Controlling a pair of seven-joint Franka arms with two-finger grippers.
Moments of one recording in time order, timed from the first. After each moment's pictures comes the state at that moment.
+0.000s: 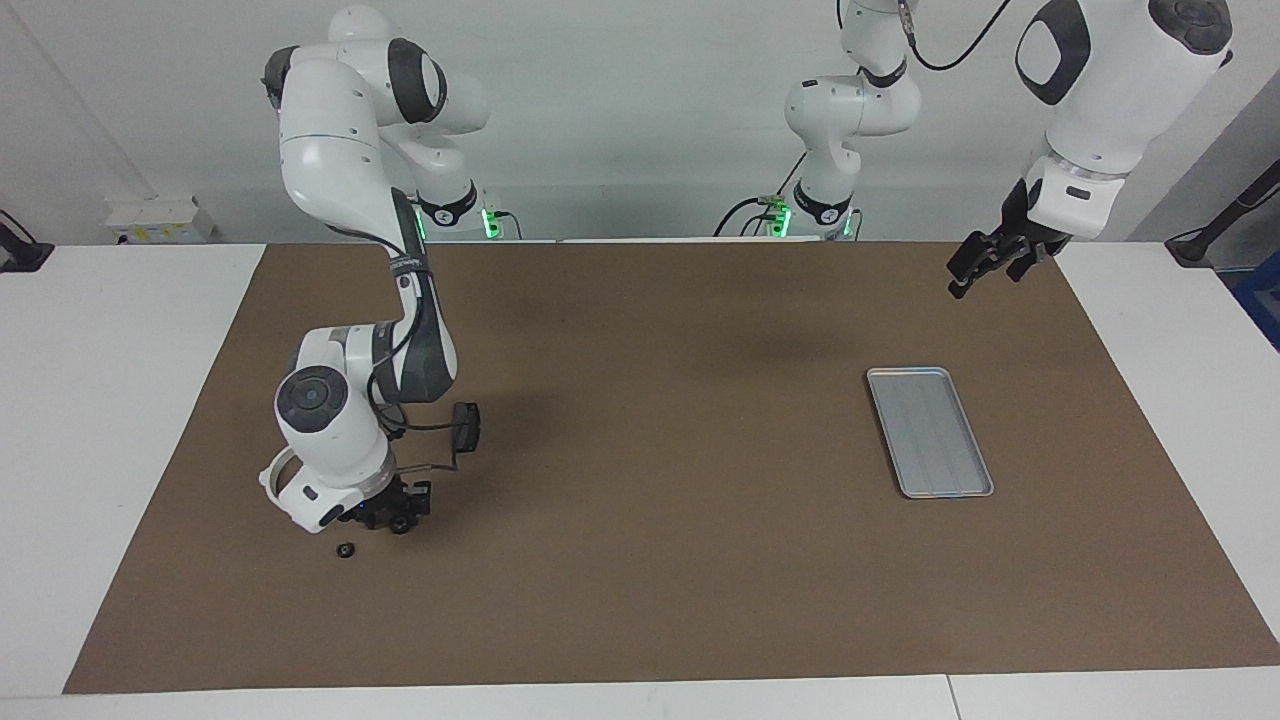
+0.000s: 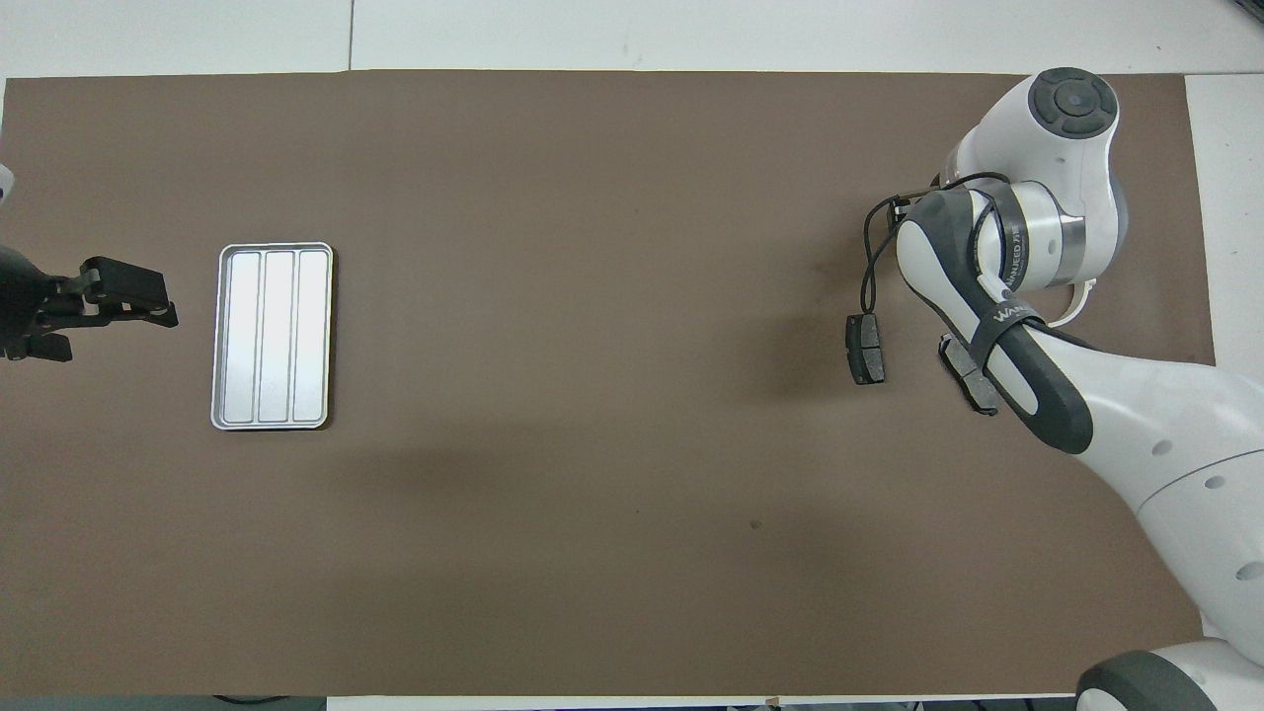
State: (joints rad) left arm -0.05 -0.06 0.01 -1.72 -0.02 1.64 -0.27; right arm 0.01 0.67 0.04 -1.48 -0.12 2.15 0.04
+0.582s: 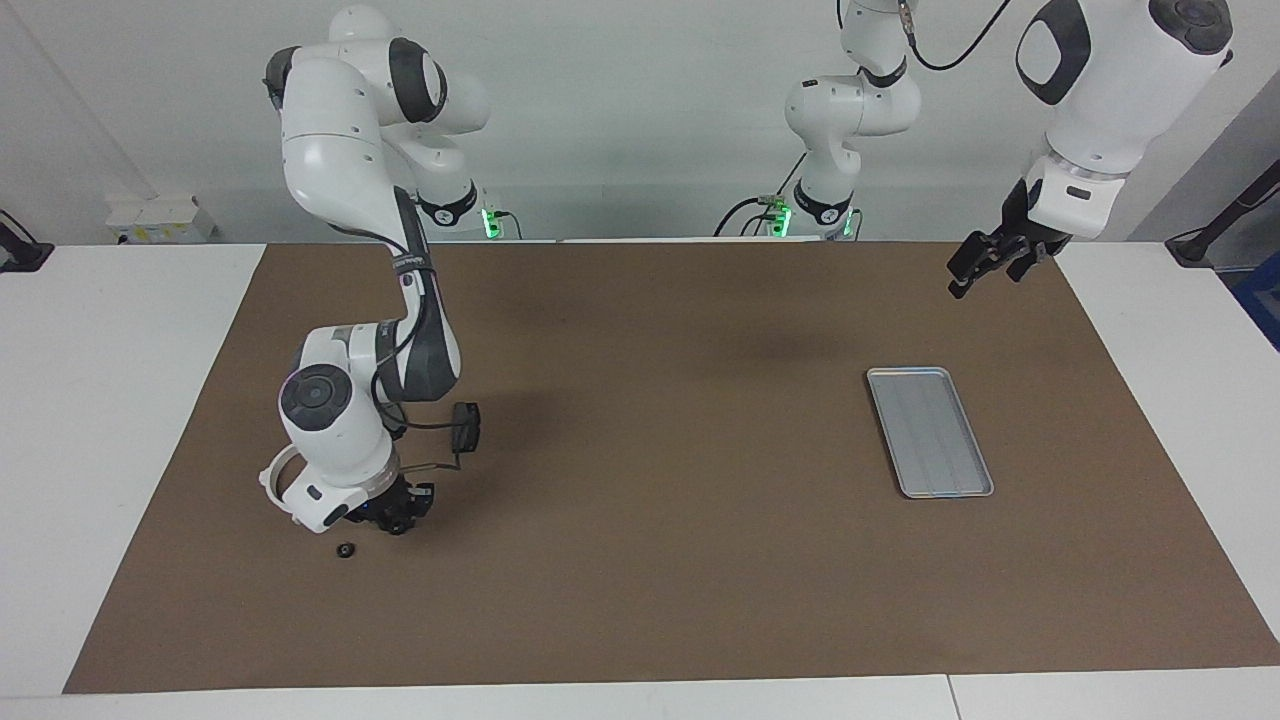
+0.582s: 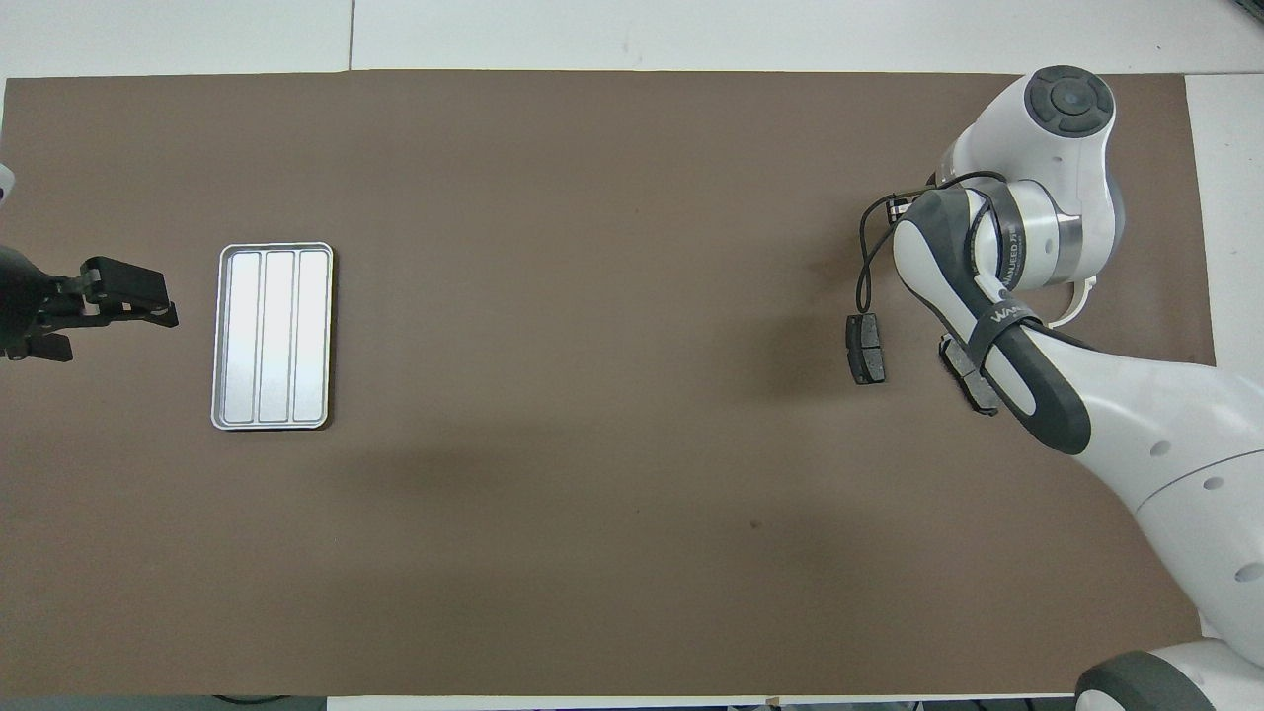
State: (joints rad) left arm -0.05 -0.06 0.01 -1.72 -0.02 1.64 -0.27; right arm 0.02 0.67 0.04 -1.47 -0.12 2.15 0.04
